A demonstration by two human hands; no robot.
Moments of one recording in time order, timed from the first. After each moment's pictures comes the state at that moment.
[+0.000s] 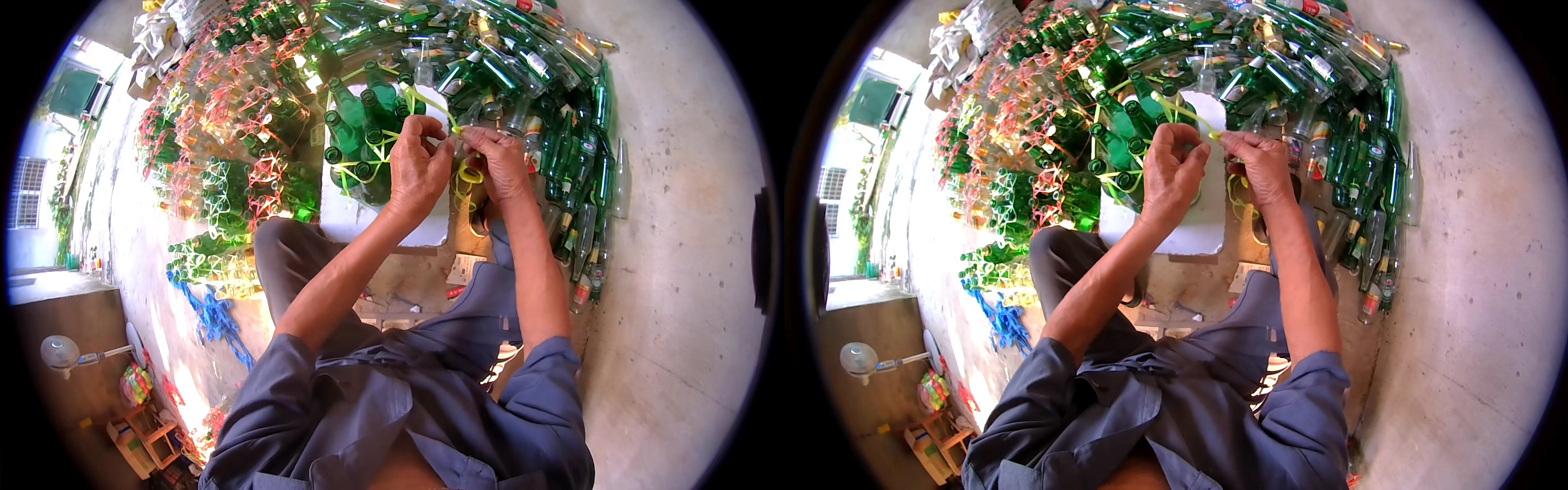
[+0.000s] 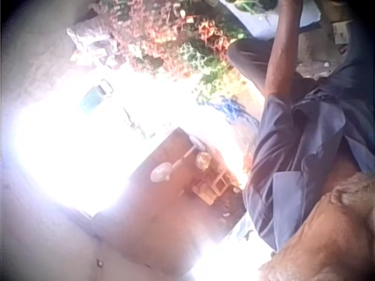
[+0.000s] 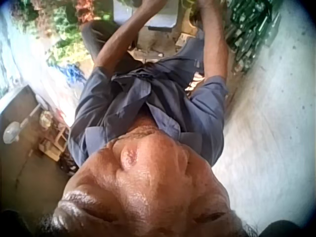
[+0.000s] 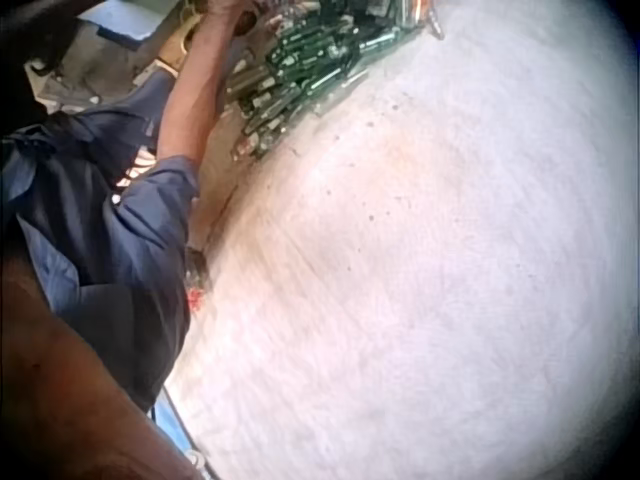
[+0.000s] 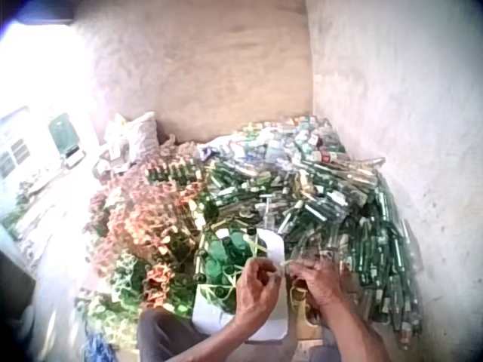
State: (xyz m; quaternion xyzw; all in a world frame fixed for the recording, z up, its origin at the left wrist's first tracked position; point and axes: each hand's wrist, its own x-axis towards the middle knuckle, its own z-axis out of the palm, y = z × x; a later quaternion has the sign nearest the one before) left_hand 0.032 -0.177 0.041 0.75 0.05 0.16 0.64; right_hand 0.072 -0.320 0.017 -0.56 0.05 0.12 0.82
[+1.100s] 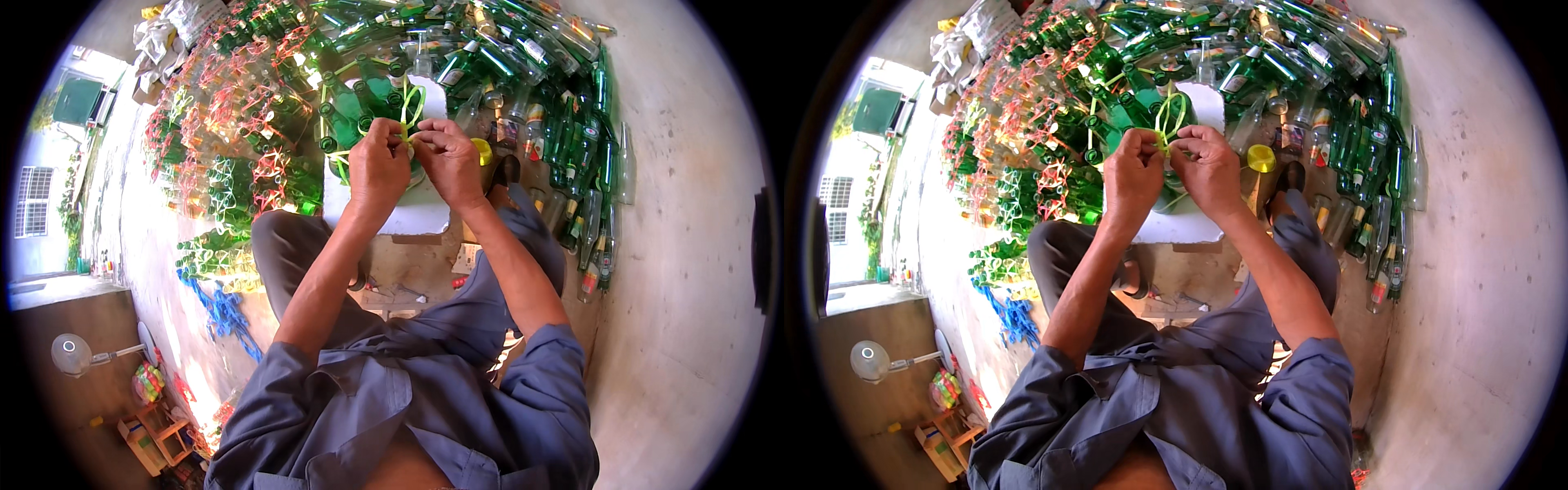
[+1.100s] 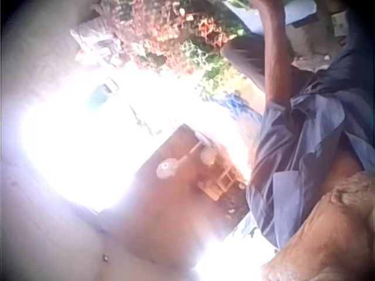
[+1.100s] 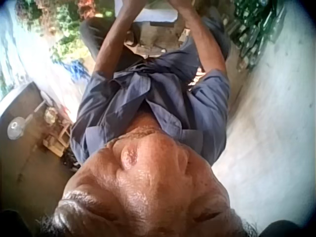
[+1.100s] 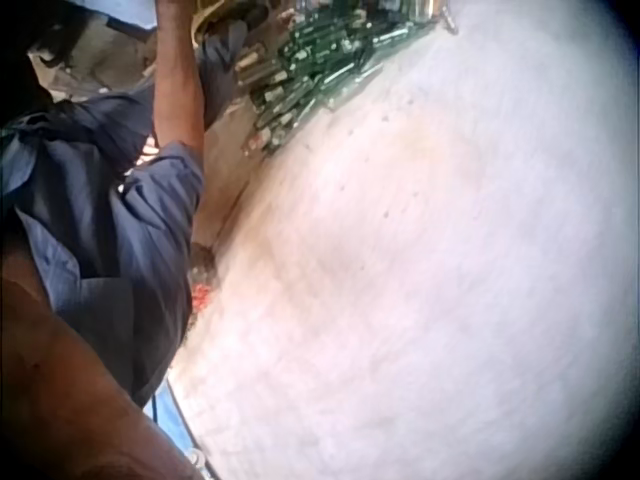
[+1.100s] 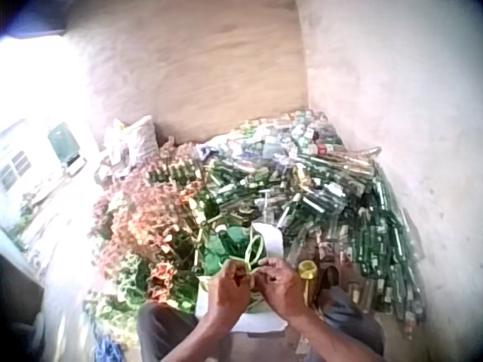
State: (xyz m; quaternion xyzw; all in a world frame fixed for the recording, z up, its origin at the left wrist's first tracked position) left_hand 0.004 -0.140 0.050 0.87 0.03 0.19 0.46; right_hand 0.033 -0.264 0.009 -0.73 -0.16 -0.15 0.64
